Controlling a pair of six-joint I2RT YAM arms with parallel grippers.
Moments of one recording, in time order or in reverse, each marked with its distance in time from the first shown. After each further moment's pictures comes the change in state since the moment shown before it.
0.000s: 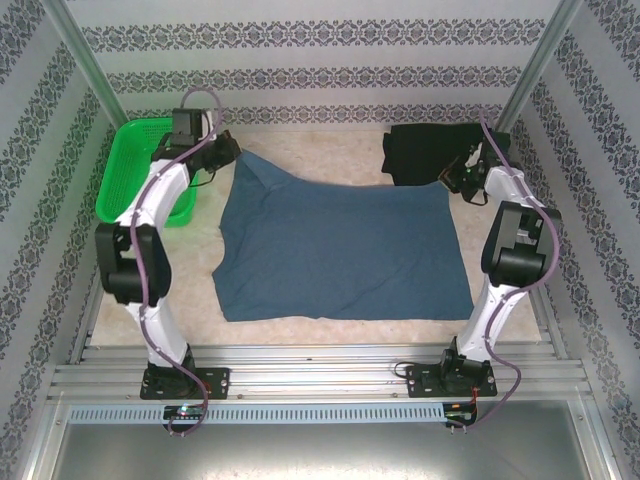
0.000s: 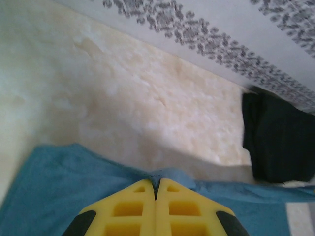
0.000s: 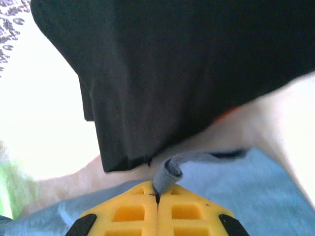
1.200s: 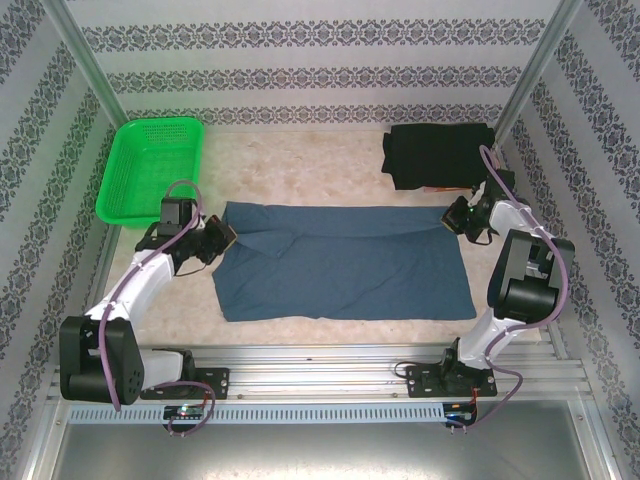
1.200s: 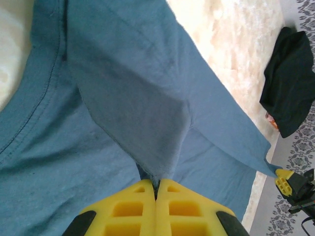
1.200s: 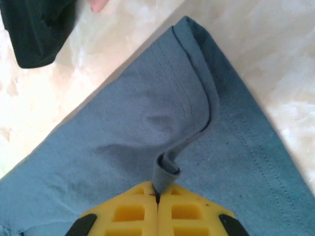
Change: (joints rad) left arm 0.000 -0.581 -0.829 0.050 0.085 -0.306; right arm -0.042 -0.264 -0.406 -0.022 0.023 -0.072
